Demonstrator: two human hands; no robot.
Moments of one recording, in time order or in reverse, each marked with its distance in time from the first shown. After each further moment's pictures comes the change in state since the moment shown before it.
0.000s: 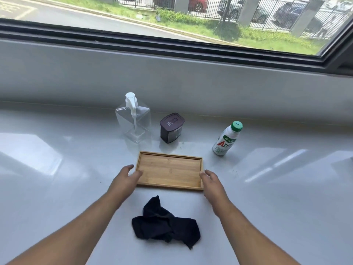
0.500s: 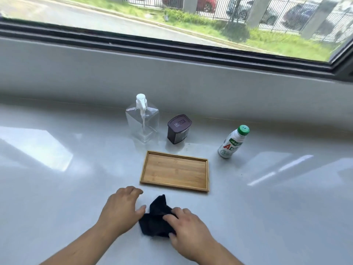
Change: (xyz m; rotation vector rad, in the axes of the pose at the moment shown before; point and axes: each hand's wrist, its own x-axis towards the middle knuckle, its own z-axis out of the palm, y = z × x) left_hand -0.064 -0.053 -0.016 0.889 0.044 0.469; right_hand -0.090 0.049 0.063 -1.158 -0.415 -0.711
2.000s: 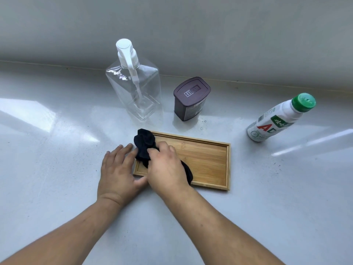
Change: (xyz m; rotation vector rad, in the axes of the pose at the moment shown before) left_hand 0.111 -0.032 0.066 -0.116 0.311 -0.109; right_hand 0.194 -0.011 -0.027 0.254 0.436 0.103
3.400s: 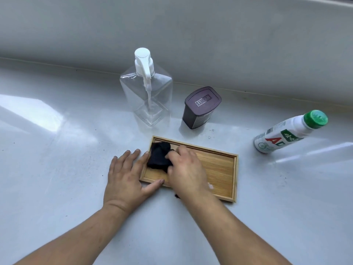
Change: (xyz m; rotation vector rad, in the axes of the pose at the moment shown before) left_hand -0.003 -0.001 0.003 -0.006 0.030 0.035; right_hand 0.006 0.023 -0.025 -0.123 -0.013 0.028
